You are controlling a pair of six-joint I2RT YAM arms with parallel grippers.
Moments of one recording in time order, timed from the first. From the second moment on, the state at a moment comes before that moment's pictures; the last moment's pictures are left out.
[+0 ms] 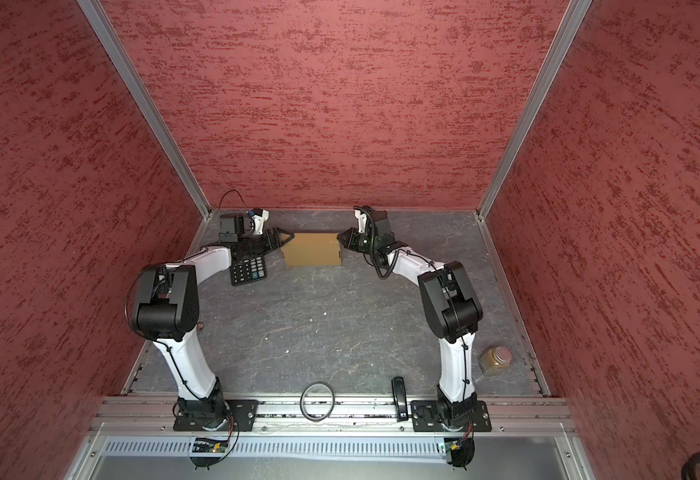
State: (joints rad) left arm -0.02 1.93 1.26 0.01 0.70 -0.41; right arm 0.41 1.99 1.37 0.16 -0.49 0.72
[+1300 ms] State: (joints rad) left arm 0.01 1.81 1.27 -0.11 0.63 -0.41; right arm 0.44 1.99 1.45 0.10 -0.46 0.71
